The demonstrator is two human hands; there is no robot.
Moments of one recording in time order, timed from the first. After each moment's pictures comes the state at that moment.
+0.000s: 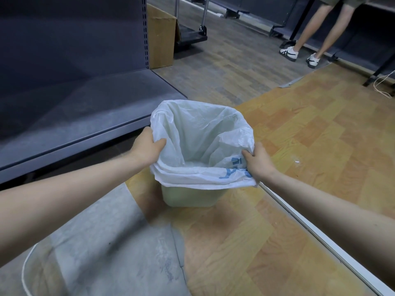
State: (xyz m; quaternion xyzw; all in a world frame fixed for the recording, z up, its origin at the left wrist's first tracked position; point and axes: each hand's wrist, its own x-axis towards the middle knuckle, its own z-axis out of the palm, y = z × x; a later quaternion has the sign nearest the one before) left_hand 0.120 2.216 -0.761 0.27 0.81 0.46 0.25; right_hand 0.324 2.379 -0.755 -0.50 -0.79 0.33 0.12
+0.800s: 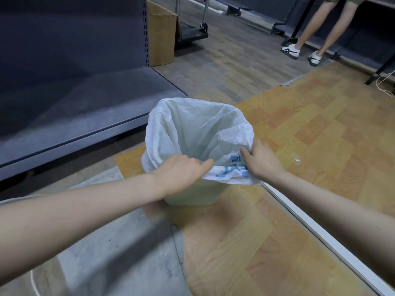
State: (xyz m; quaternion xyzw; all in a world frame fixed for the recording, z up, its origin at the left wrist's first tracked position) left_hand 0.193 2.220 -0.754 0.69 0.72 -0.06 -0.05; right_hand 0.330 2.382 -0.753 -0.48 -0.86 0.16 0.06
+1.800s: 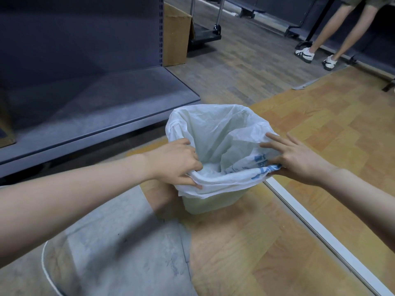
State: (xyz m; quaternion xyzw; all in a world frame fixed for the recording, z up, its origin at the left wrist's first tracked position) left_hand 0.137 2.208 -0.760 0.81 0.58 -0.01 -0.09; right_hand 0.376 2.428 -0.722 -0.11 -0.98 -0.12 -0.11
